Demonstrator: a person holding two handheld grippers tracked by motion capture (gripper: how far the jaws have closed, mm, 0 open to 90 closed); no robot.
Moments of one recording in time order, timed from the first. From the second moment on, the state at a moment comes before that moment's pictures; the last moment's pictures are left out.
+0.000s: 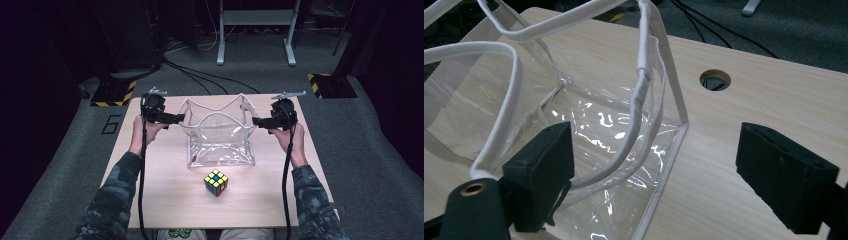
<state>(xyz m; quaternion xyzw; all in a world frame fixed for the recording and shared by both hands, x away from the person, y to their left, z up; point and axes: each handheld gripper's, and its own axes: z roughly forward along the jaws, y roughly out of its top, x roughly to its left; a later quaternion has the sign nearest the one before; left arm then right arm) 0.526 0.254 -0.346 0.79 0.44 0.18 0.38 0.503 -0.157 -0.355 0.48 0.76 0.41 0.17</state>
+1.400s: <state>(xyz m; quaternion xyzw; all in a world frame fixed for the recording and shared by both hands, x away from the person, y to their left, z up) 0.449 0.275 -0.403 0.79 0.44 0.19 0.39 0.437 -0.161 -0.399 0.46 0.76 0.42 0.18</state>
